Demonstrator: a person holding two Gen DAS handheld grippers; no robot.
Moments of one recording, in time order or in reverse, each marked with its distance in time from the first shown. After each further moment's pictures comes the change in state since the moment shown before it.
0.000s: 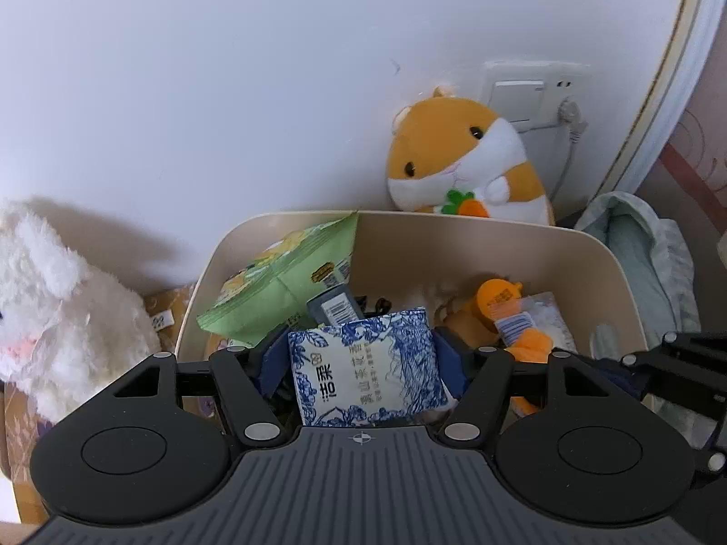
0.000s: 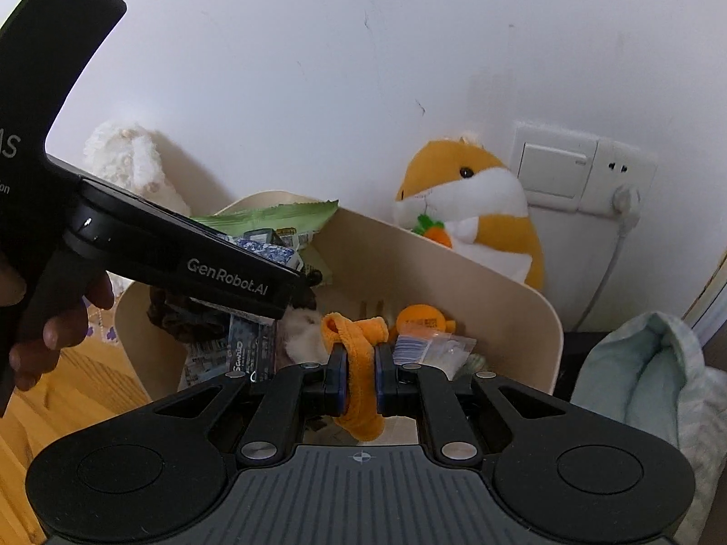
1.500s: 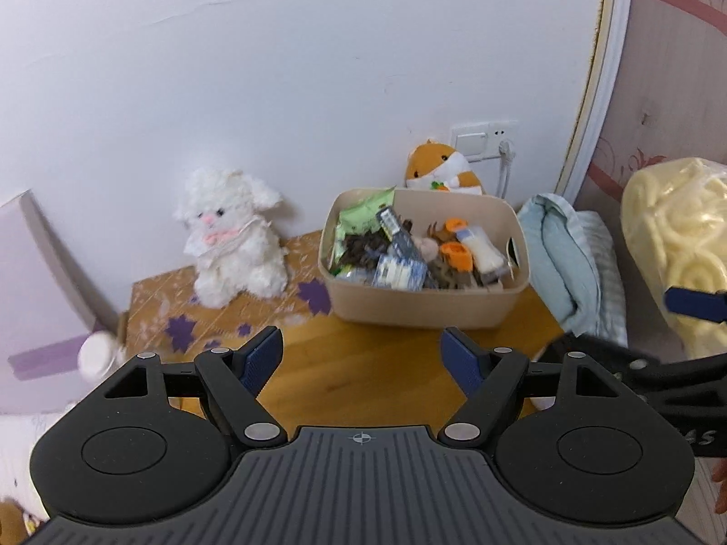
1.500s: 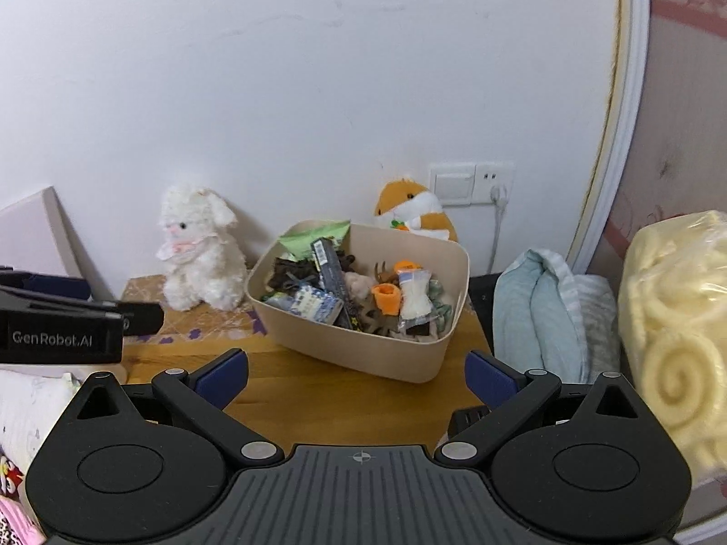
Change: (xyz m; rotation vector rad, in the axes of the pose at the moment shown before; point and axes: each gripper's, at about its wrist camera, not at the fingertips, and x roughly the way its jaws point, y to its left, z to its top) left arm -0.323 0.035 -0.180 -0.024 -0.159 0.048; right arm -0.267 0.149 -0.075 0.184 -0.109 -0.218
